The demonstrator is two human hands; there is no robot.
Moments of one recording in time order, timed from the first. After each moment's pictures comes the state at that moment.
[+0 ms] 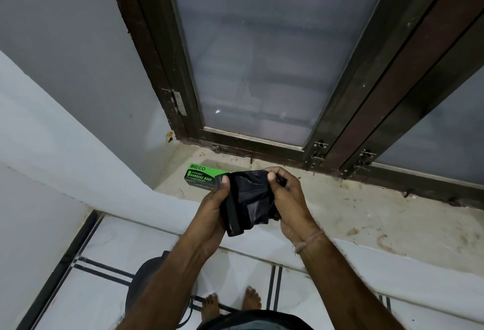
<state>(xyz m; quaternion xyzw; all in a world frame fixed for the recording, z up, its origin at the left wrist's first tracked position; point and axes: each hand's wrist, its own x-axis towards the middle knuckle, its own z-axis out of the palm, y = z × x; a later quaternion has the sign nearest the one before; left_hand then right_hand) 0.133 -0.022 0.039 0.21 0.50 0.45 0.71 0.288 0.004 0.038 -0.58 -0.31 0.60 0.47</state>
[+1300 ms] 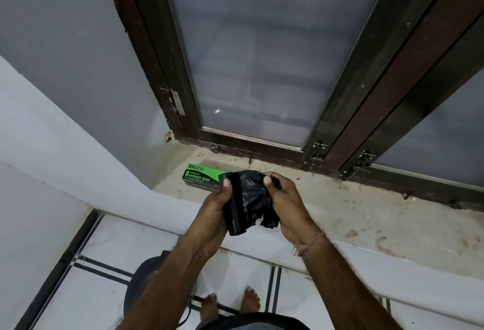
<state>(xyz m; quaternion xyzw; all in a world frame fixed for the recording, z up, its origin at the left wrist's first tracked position) 0.139 -0.021 0.034 0.24 0.49 0.42 0.72 0.294 0.005 0.028 -0.58 -0.33 0.62 0.42</state>
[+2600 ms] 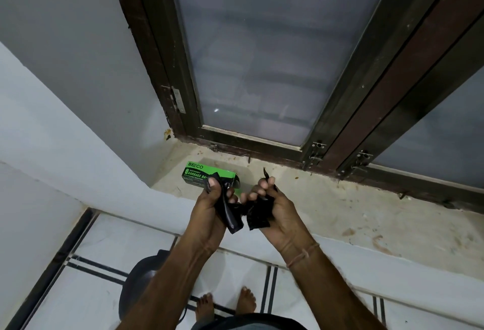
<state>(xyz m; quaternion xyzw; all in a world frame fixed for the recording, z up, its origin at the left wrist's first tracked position) 0.138 -0.021 0.028 0.13 0.41 0.56 0.71 0.274 -0.010 0.029 -0.35 -0.02 0.78 0.51</state>
